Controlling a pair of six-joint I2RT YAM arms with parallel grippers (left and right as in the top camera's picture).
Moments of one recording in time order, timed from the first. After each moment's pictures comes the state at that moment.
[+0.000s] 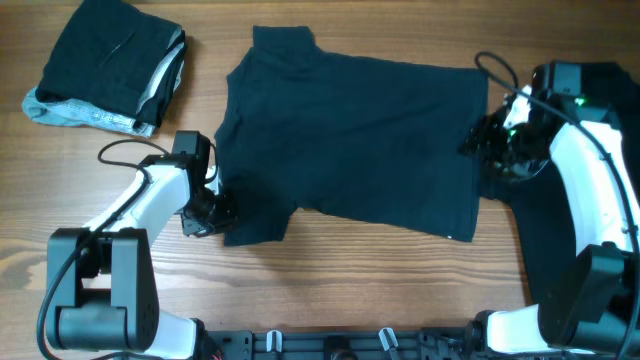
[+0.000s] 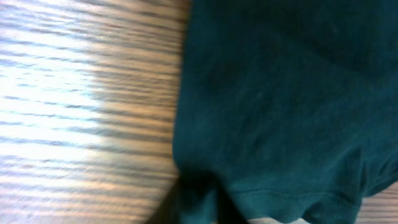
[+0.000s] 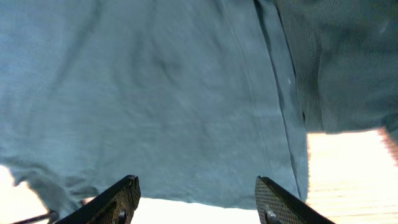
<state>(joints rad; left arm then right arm) -0.04 1.66 0.84 -0.82 0.19 -0.30 -0.16 1.62 1.24 -1.05 -0.31 0.33</state>
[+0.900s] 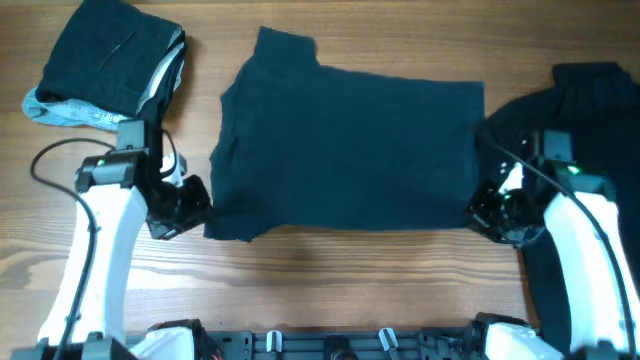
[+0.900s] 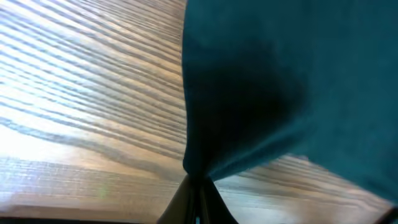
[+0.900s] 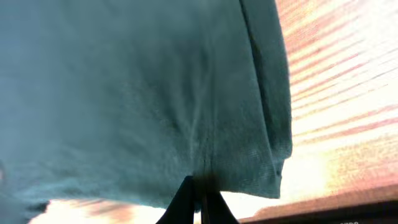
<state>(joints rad) 0.09 1.35 1.01 -1.19 0.24 -0.36 -0.16 1.28 0.94 -1.19 -0.29 0.47</state>
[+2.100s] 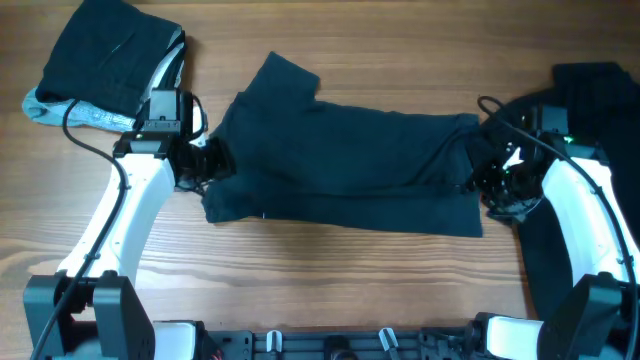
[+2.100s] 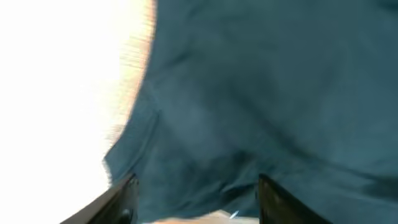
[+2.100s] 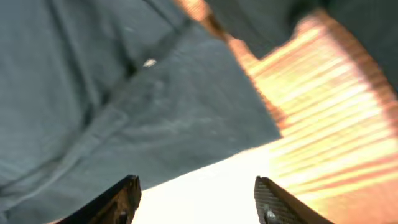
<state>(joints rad) -0.04 1.53 1.05 -0.81 0.14 -0.36 -0.18 1.49 1.02 -1.07 -0.18 0.50</state>
